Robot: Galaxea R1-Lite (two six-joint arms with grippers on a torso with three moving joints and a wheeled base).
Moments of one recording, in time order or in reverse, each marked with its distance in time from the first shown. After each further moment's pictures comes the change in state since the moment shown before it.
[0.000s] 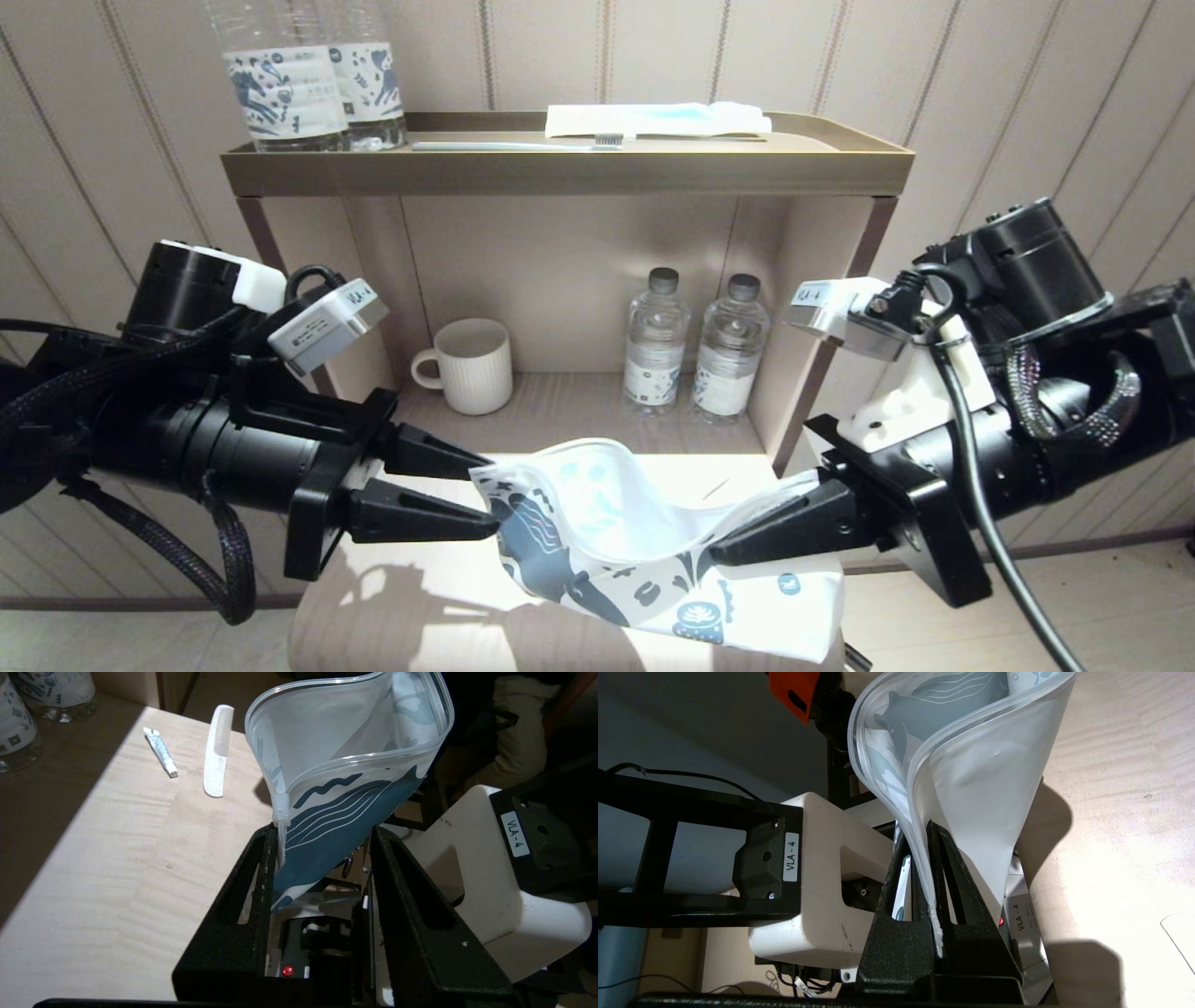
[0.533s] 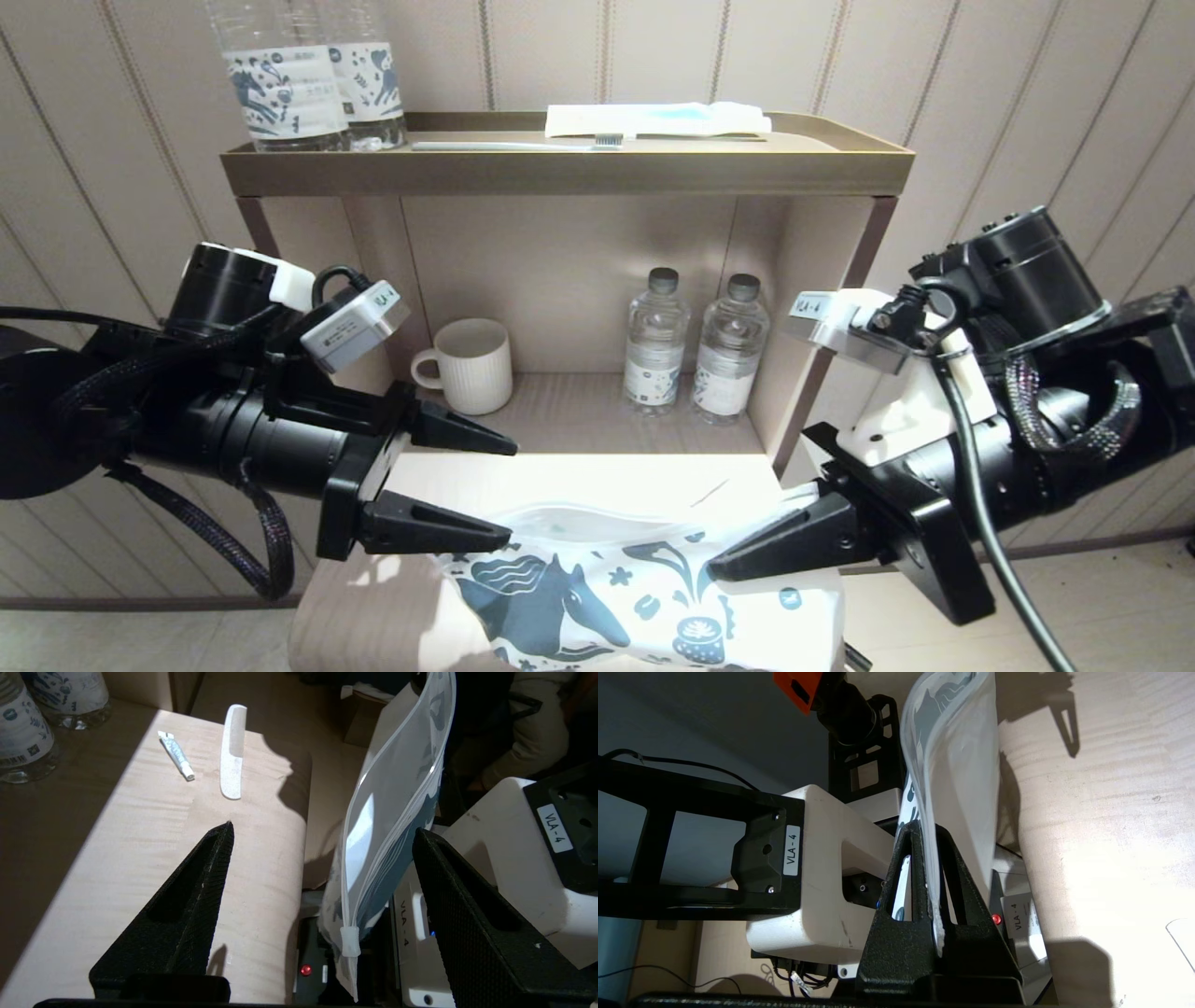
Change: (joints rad) left arm 0.005 0.069 -0.042 0.001 0.004 0.064; right arm 0.008 -0.005 0.012 -0.001 0.000 -0.027
